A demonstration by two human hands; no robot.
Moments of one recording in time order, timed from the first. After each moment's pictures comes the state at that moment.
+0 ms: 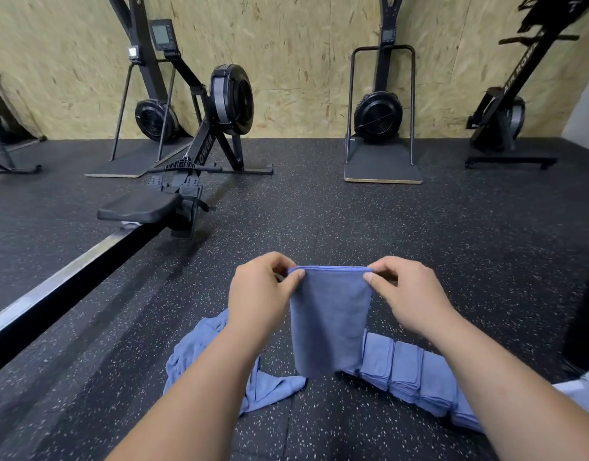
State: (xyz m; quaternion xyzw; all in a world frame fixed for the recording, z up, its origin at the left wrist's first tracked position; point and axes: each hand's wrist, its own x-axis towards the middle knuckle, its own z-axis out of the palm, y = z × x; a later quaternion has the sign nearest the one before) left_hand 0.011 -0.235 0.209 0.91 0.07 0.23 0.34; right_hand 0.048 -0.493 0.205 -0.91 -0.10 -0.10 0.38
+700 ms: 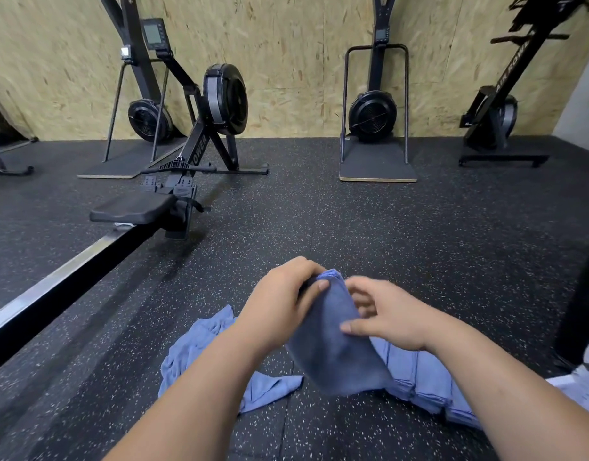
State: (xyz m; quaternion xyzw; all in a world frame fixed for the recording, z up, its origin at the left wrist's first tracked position) left_hand 0.002 -0.257 0.211 0.91 -0.20 0.19 0.32; right_hand 0.039 -0.492 0.196 -0.82 -0.26 0.18 0.48
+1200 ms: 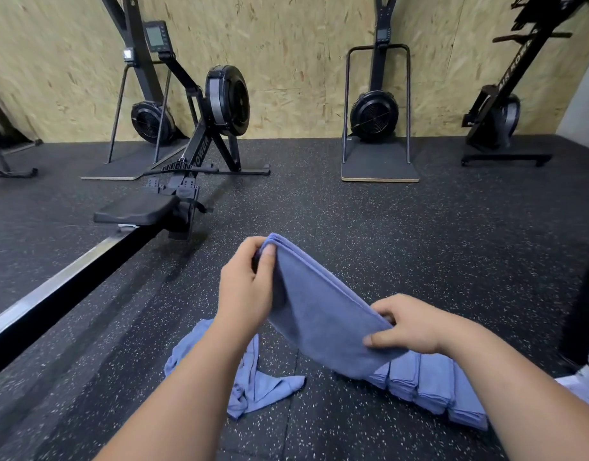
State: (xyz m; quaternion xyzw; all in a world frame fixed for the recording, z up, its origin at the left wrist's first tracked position) left_hand 0.010 -0.227 0.212 0.83 0.04 0.29 0.47; right_hand 0.047 -0.524 0.178 -0.90 -0.20 0.23 0.32
